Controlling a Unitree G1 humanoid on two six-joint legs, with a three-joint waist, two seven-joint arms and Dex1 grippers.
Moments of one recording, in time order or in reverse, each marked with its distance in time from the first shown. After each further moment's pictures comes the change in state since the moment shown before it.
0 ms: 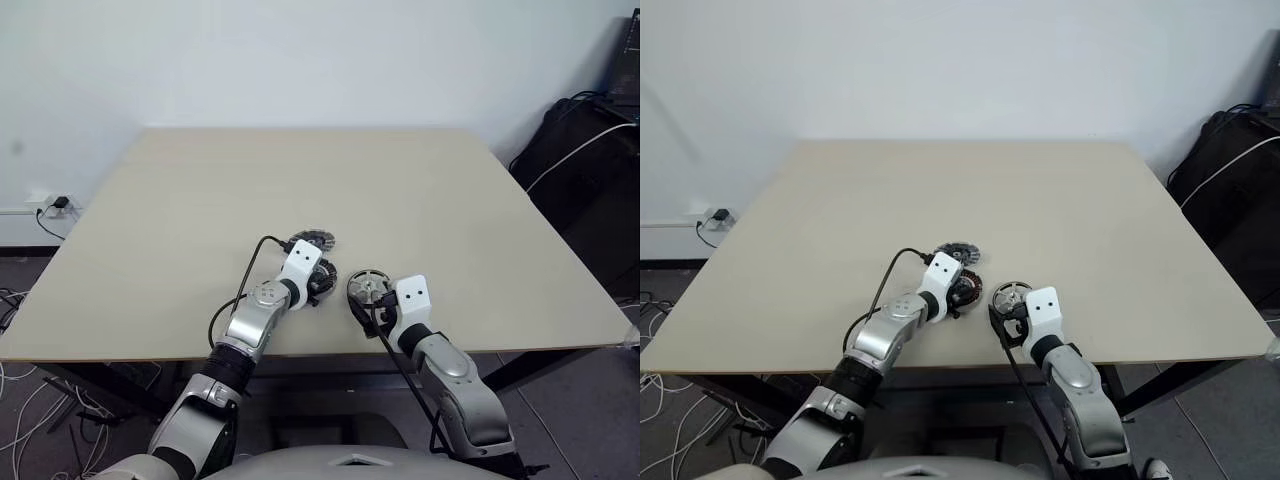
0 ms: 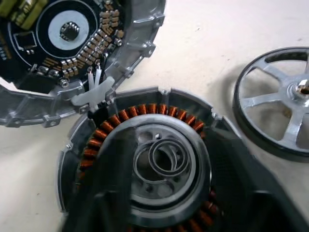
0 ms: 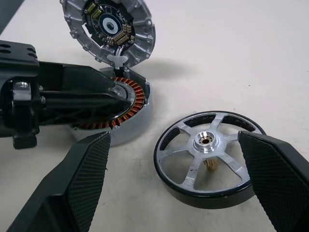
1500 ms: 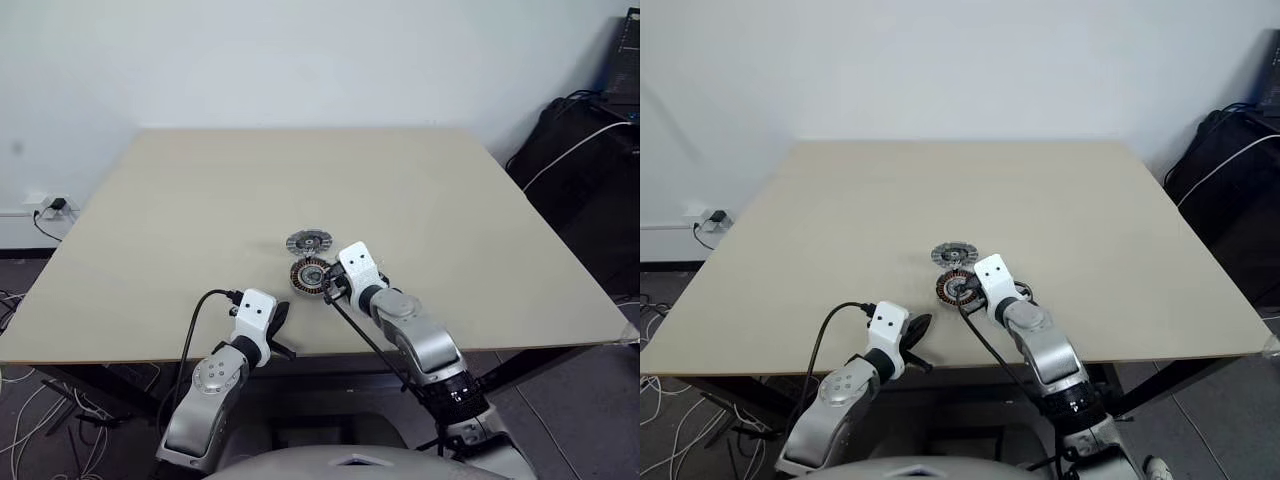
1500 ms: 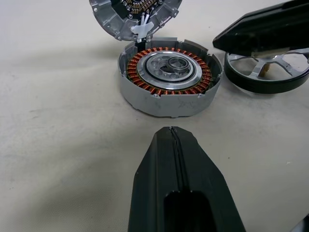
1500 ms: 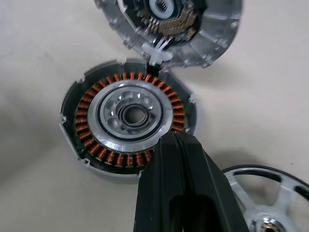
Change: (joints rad) left arm 0.571 0.143 0.037 -0.553 -0.043 -0.095 0.028; right arm -0.415 0.031 0.177 0.238 -0.122 0.332 -0.017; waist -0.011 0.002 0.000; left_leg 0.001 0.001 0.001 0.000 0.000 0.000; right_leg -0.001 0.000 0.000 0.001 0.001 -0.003
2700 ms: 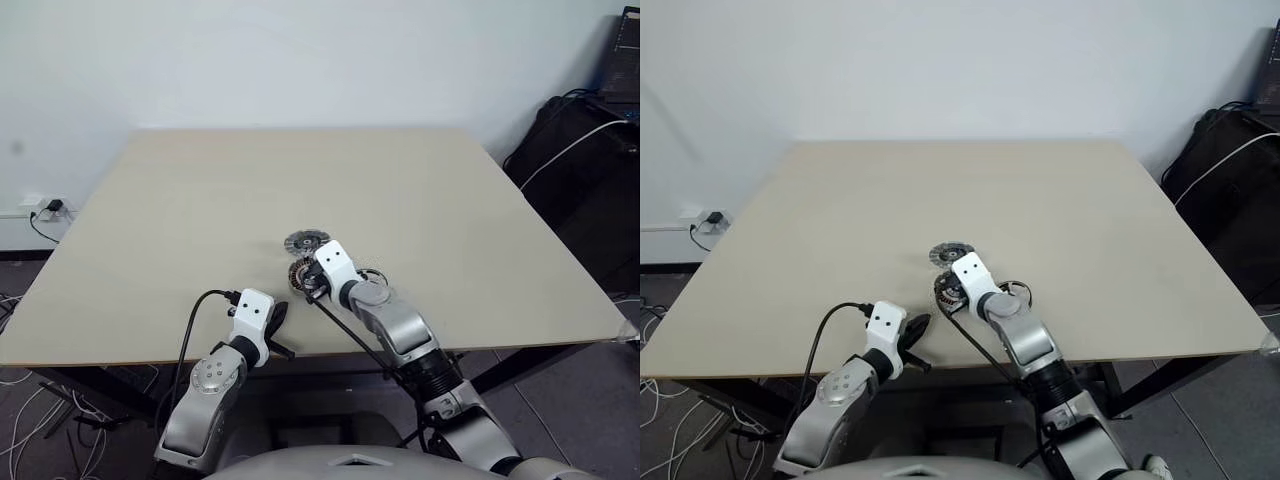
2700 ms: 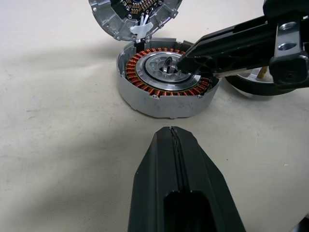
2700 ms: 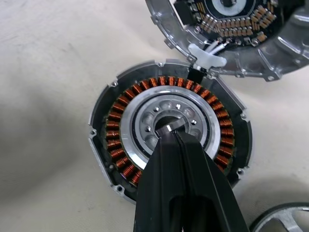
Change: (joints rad) left arm 0.001 -0.003 0.006 0.000 -0.024 0.001 0.000; right arm -0.110 0.069 0.048 0.166 -0.037 -0.014 0.038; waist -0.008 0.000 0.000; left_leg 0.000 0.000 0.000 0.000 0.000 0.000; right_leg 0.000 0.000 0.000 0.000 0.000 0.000
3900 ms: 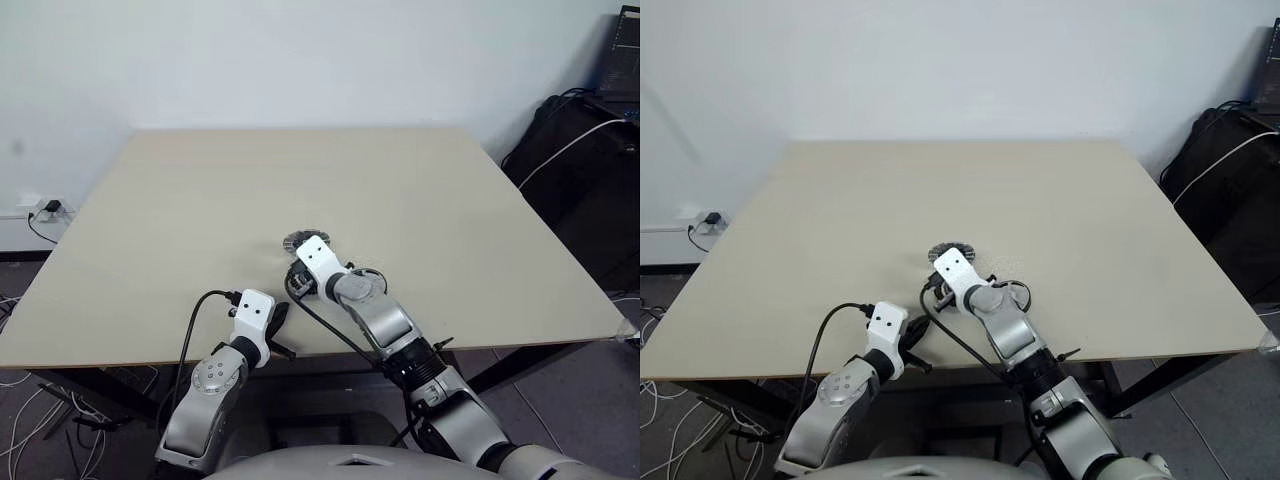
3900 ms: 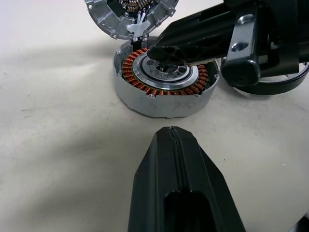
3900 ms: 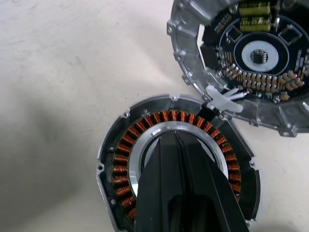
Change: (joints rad) left arm 0.003 -0.008 -0.003 0.000 0.002 0.003 0.005; right arm -0.079 0.032 0.059 0.110 -0.086 -0.084 -0.003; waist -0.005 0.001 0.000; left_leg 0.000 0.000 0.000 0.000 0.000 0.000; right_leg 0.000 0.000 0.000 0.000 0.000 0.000
